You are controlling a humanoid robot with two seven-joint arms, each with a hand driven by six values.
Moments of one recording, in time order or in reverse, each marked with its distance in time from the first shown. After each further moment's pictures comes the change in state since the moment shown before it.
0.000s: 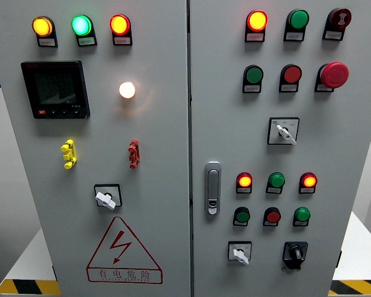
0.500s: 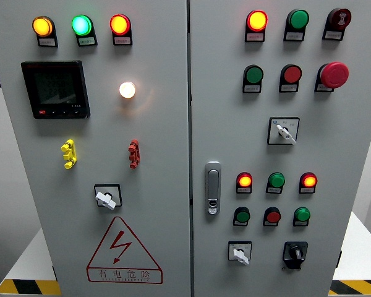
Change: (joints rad) left arm 0.000 0.000 0.000 0.000 0.000 0.000 0.000; right arm 0.000 -0.003 0.012 0.014 -0.009 0.000 -0.011
